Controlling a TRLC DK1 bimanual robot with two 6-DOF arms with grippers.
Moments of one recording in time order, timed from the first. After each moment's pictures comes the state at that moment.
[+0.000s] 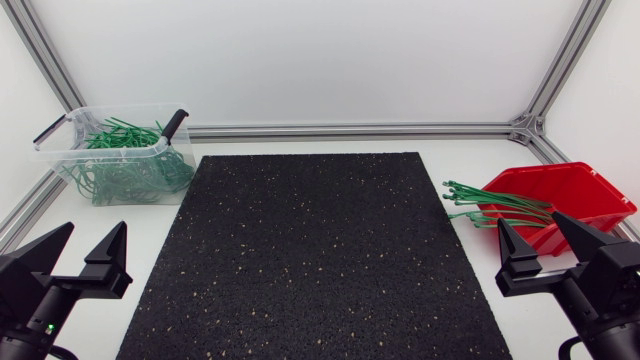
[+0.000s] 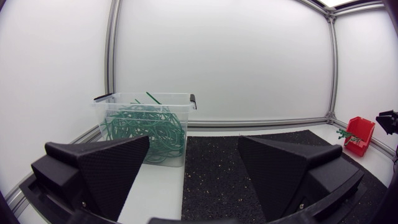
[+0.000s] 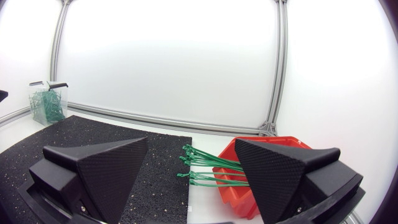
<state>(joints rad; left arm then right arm) -0.03 0.06 0.02 -0.01 -0.02 -0.03 0.01 0.06 0.03 -0.03 -0.01 -0.10</state>
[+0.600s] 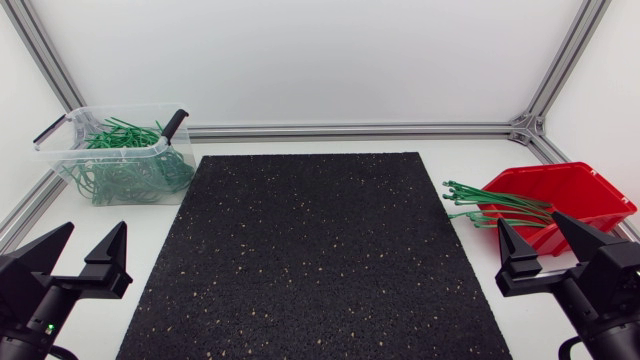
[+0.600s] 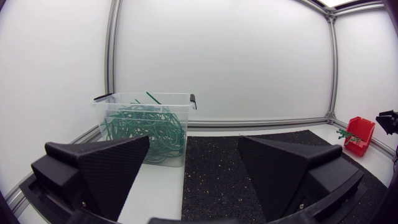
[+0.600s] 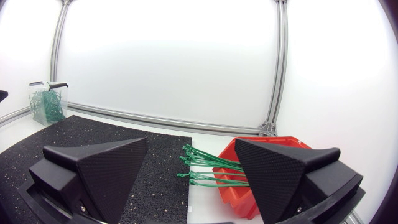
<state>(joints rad) -0.03 0.06 0.02 -0.01 -0.02 -0.03 0.01 0.06 0.03 -0.03 -0.01 -0.10</state>
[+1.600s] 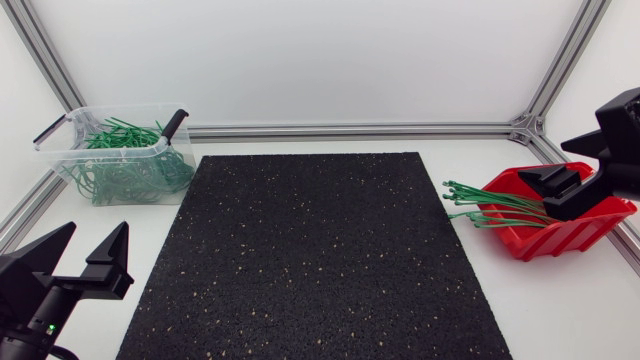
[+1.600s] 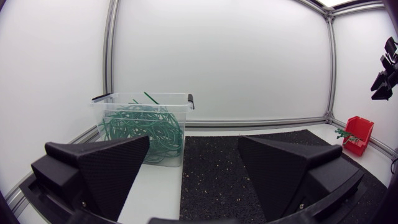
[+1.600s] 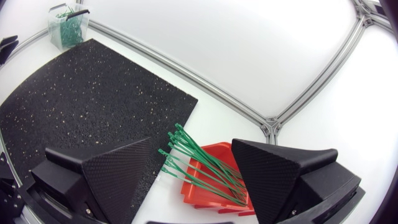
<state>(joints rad) -0.04 0.06 0.02 -0.01 -0.02 -0.03 -0.13 0.88 0.86 -0.60 -0.18 -0.60</state>
